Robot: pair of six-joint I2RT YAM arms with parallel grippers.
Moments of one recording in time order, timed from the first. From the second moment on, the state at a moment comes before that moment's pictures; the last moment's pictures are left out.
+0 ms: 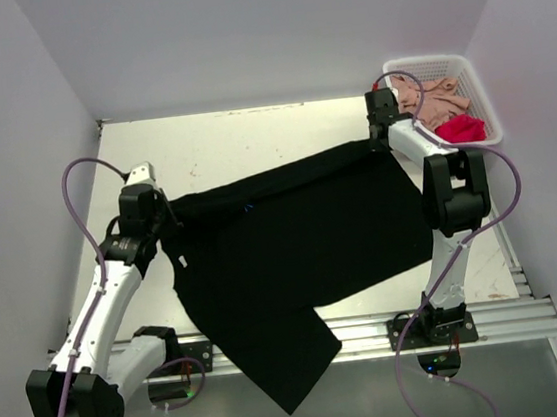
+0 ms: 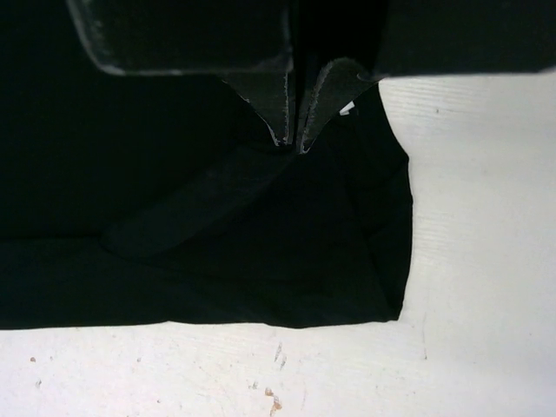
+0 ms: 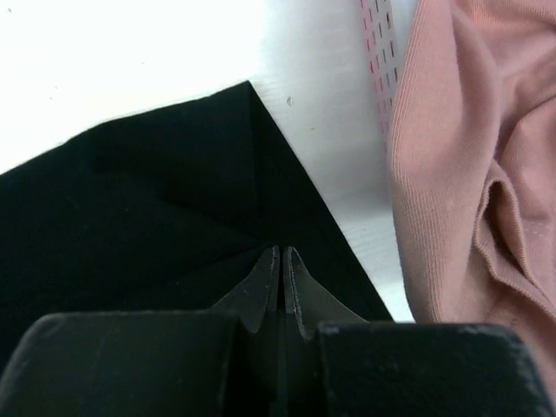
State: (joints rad) left arm -0.15 0.99 0.78 -0.45 -0.13 -0.36; right arm 0.12 2.02 1.55 -0.42 0.40 0.16
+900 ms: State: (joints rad) left arm -0.17 0.93 0.75 -0.52 -0.14 -0.40; right arm 0.12 2.02 1.50 -0.42 0.43 0.16
